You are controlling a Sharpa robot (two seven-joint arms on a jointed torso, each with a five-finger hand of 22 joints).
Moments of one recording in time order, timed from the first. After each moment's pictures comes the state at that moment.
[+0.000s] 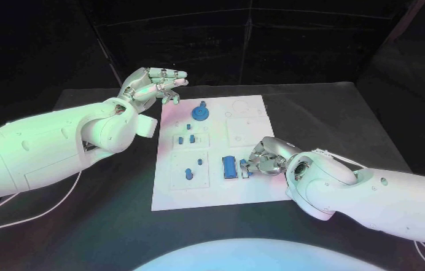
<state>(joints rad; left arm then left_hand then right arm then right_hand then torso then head) 1.25 -0.84 -0.12 1.45 -0.04 -0.19 0.47 1.32 -0.09 0.41 -0.06 0.12 1.05 0.18 0.09 0.07 1.15 0.10 0.14 0.07 1.32 0.01 1.08 0.56 0.17 1.21 0.11 0.57 0.88 1.01 -0.93 -0.10 1.86 -1.38 -0.46 -0.58 1.38 0.00 -0.19 0.24 0.55 1.12 0.05 0.27 0.29 1.39 -0.01 1.22 1.29 1.47 -0.08 1.42 1.31 0.06 1.47 0.04 1.43 1.31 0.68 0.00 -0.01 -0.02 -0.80</state>
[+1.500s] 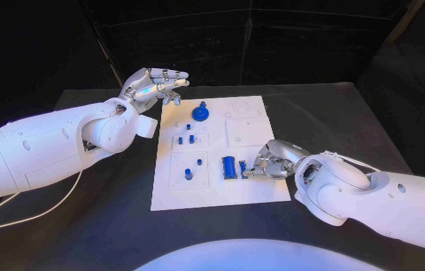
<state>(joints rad) 1.25 -0.84 -0.12 1.45 -0.04 -0.16 0.48 1.32 -0.09 0.41 -0.06 0.12 1.05 0.18 0.09 0.07 1.15 0.10 0.14 0.07 1.32 0.01 1.08 0.56 0.17 1.21 0.11 0.57 0.88 1.01 -1.00 -0.10 1.92 -1.43 -0.42 -0.57 1.28 0.01 -0.27 0.22 0.20 1.12 0.05 0.33 0.37 1.43 -0.03 1.25 1.31 1.47 -0.08 1.42 1.31 0.06 1.47 0.03 1.43 1.31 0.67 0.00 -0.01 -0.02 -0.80</state>
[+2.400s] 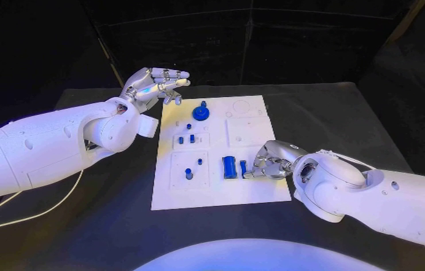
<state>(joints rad) 1.25 -0.84 -0.12 1.44 -0.04 -0.16 0.48 1.32 -0.09 0.41 -0.06 0.12 1.05 0.18 0.09 0.07 1.15 0.10 0.14 0.07 1.32 0.01 1.08 0.56 0.17 1.21 0.11 0.57 0.88 1.01 -0.97 -0.10 1.88 -1.44 -0.37 -0.56 1.31 0.04 -0.26 0.21 0.22 1.11 0.05 0.33 0.38 1.43 -0.03 1.26 1.31 1.47 -0.08 1.42 1.31 0.06 1.47 0.03 1.43 1.31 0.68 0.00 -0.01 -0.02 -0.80</state>
